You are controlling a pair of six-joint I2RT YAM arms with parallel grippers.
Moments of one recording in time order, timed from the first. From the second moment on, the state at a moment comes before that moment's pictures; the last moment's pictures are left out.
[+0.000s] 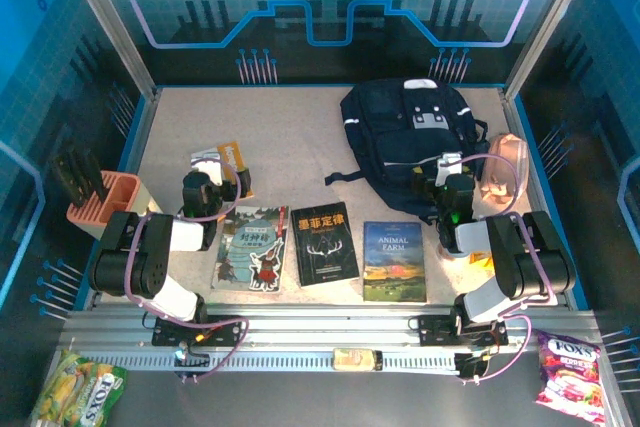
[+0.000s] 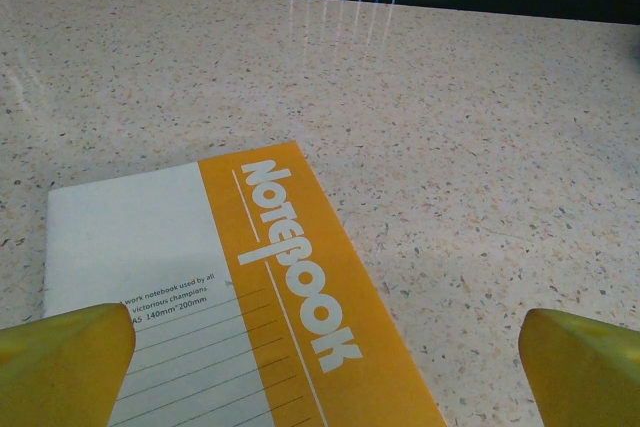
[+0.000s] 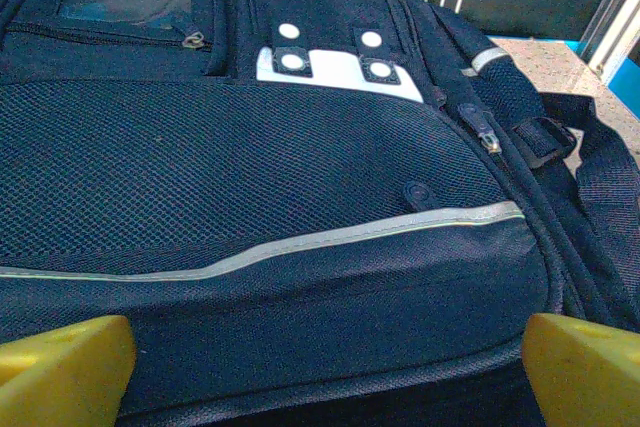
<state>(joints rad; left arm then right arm) -0.01 1.55 0.37 0.83 0.00 -0.11 0.09 1.54 0.36 0.85 0.16 -0.03</state>
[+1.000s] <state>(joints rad) -0.02 1.23 0.80 0.07 0.07 -0.48 0.20 1.41 1.08 -0.19 0.17 0.24</state>
